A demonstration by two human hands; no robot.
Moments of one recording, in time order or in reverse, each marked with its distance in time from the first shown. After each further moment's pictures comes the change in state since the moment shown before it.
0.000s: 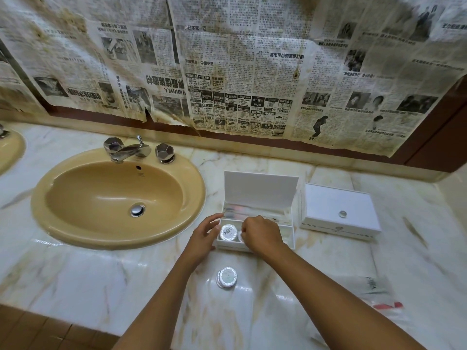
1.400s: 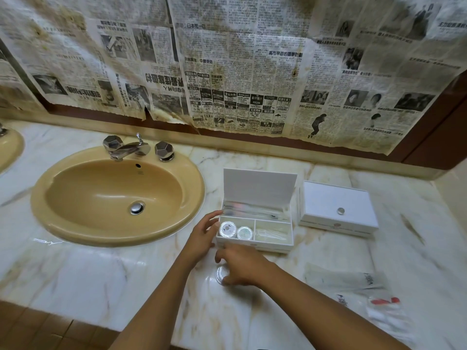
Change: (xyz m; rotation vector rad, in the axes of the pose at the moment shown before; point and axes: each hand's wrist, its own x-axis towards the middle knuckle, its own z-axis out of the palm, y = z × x) left_hand 0.004 -0.007 0.000 -0.017 -0.014 0.015; right_hand -0.041 -0.023 0.029 -0.007 -0.286 -0.378
